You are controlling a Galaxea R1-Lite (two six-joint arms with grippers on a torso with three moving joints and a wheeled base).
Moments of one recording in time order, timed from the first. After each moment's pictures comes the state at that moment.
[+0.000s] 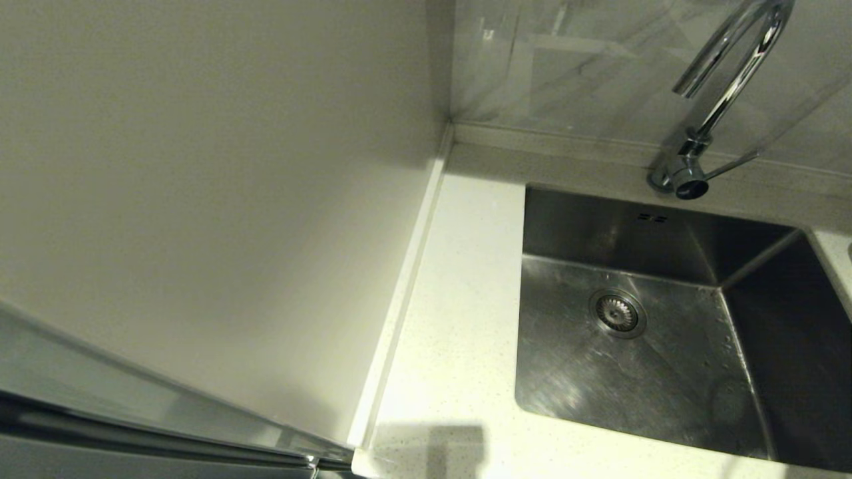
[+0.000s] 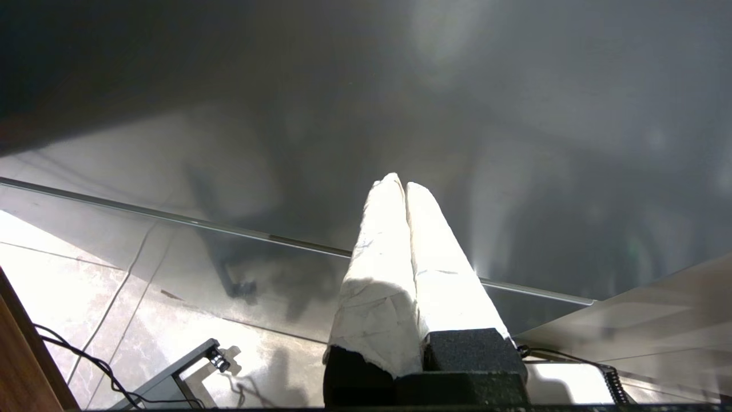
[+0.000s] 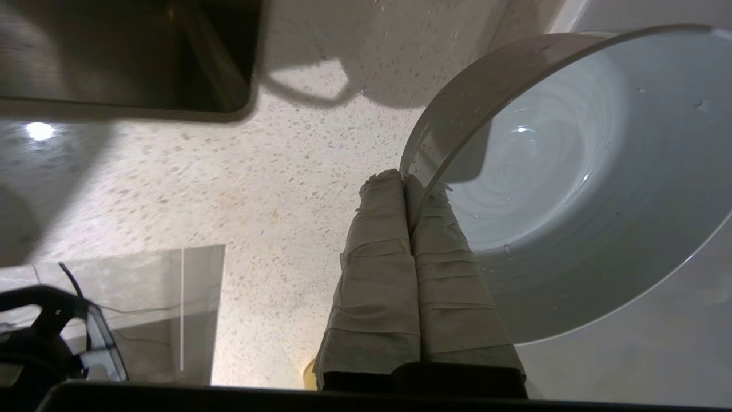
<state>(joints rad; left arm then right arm) 0.00 0.00 0.00 0.00 0.01 -0.02 -0.97 1.44 -1.16 0.68 -0.01 -0.88</state>
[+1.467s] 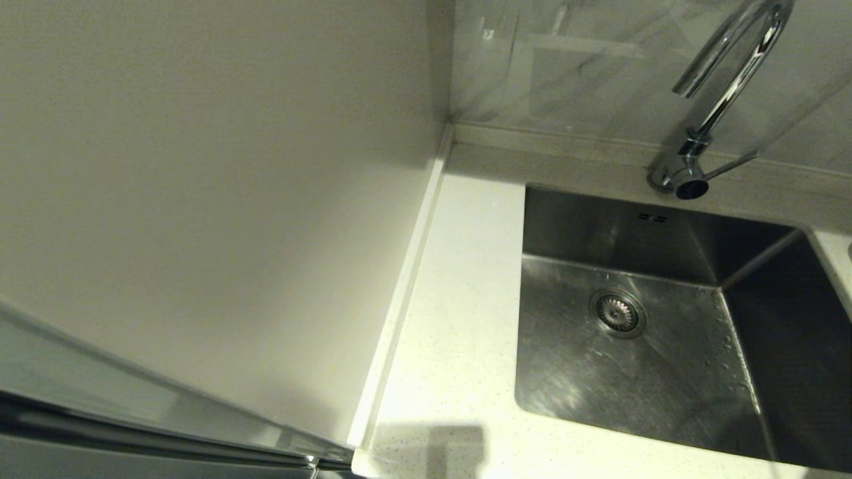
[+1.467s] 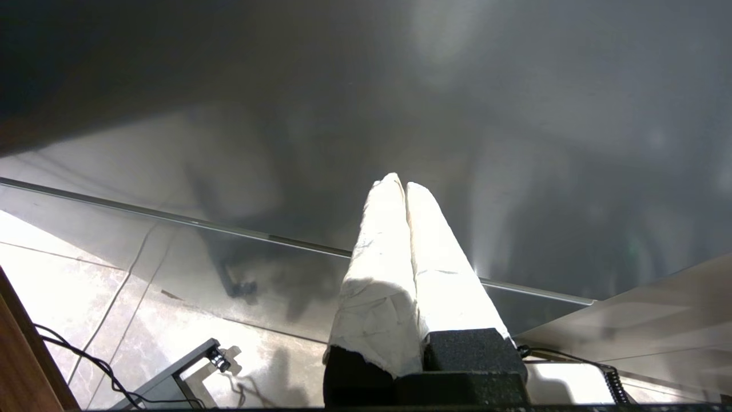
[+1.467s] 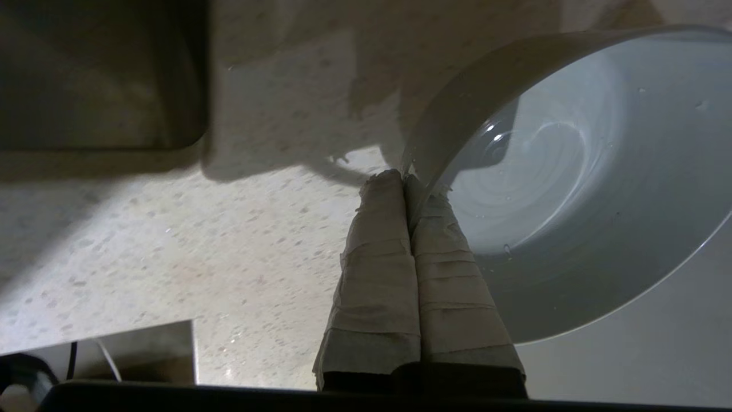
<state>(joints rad) 0.00 0.00 0.00 0.00 0.02 -0.02 -1.02 1.65 -0.95 0.37 0.00 -0.93</state>
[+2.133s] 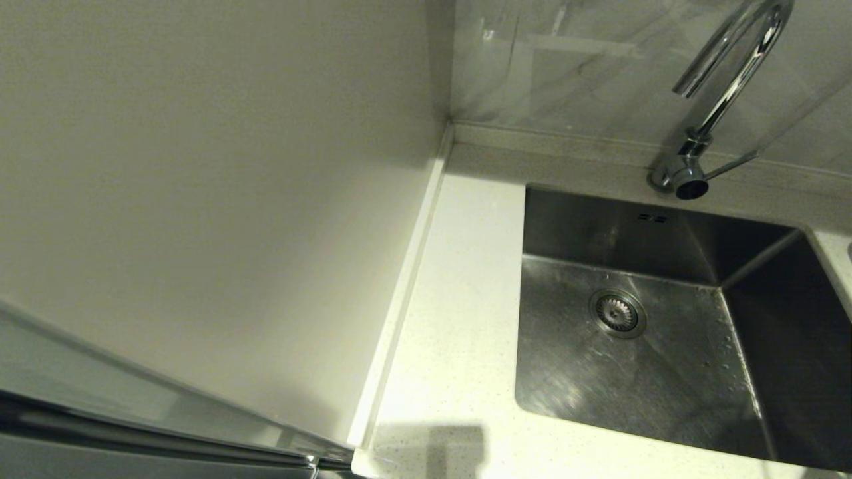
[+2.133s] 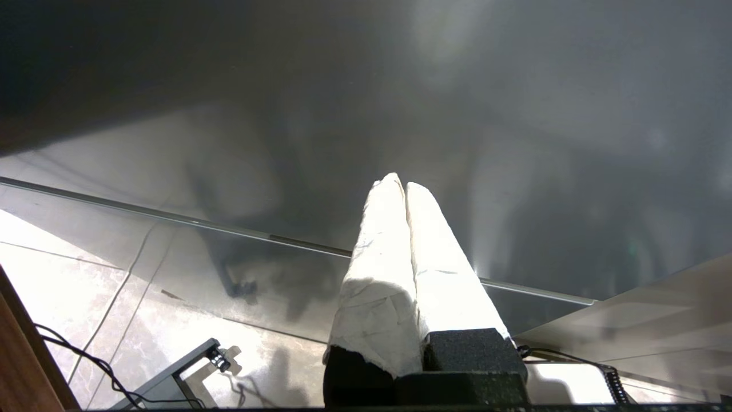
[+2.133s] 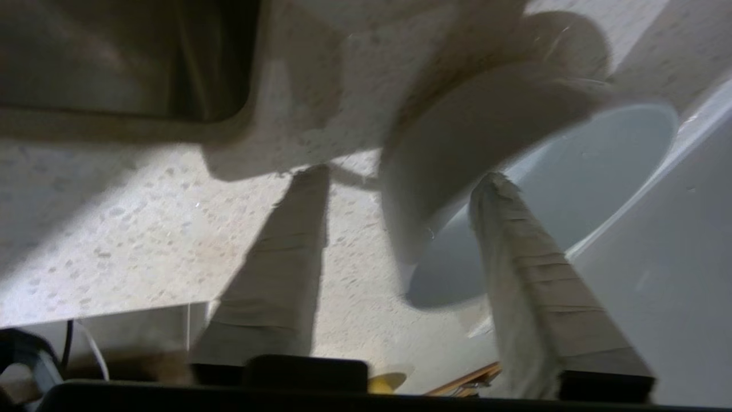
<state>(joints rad) 0.00 0.00 0.00 0.00 0.02 -0.02 -1.02 1.61 -0.90 0.36 0.02 -0.97</state>
